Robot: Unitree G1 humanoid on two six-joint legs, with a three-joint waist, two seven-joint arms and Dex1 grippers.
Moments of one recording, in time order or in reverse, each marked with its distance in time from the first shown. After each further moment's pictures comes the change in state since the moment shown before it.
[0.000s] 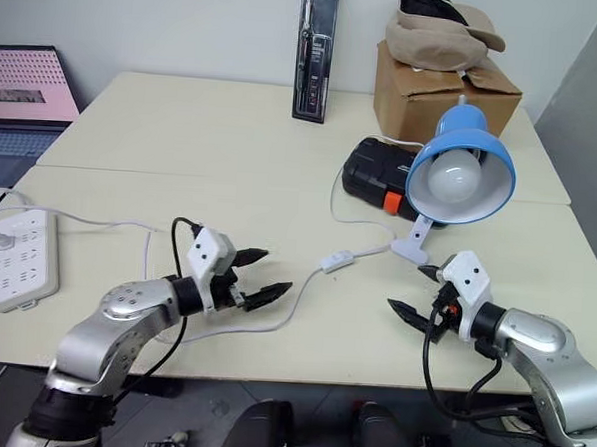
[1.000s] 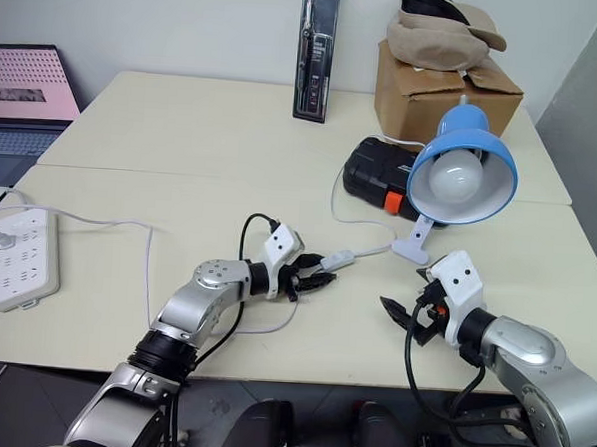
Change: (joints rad) left arm -0.240 -0.204 -0.137 0.399 0.176 -0.153 -0.091; right arm 0.000 0.042 -0.005 -0.162 0.061 0.167 -0.171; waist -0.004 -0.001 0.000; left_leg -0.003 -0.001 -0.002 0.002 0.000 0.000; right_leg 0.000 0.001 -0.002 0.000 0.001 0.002
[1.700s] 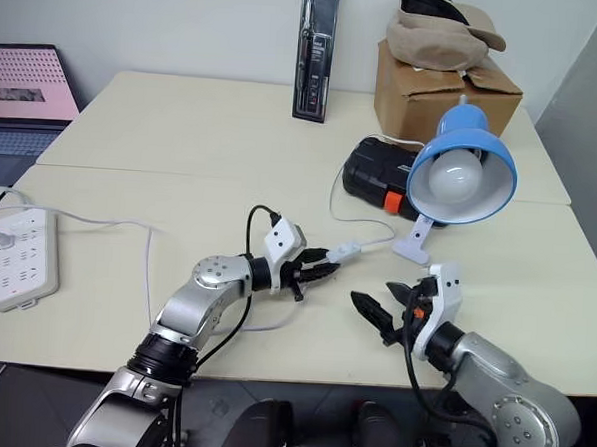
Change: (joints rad) left arm 0.018 -0.012 0.032 -0.152 0.009 0.011 0.025; right arm 0.007 0.520 -0.136 0.080 0.434 0.204 -0.346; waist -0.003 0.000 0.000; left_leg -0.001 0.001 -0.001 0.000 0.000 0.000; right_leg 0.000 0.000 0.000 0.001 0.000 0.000
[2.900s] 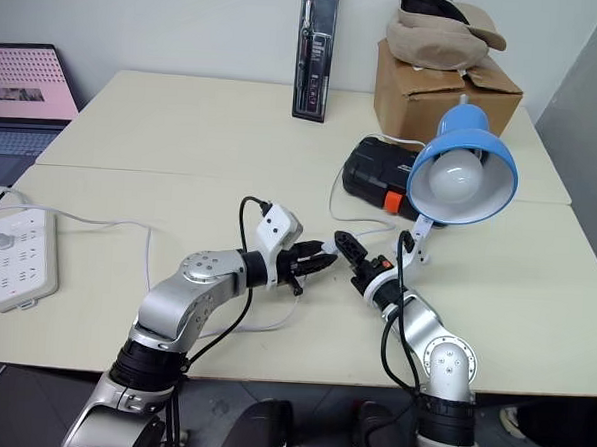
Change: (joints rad) left arm 0.016 0.013 0.028 -0.240 -0.079 0.343 0.128; right arm -0.235 0.196 0.114 0.440 0.269 -0.341 -0.362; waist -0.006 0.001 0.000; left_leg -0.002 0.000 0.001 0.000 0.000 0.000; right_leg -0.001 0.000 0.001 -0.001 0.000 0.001
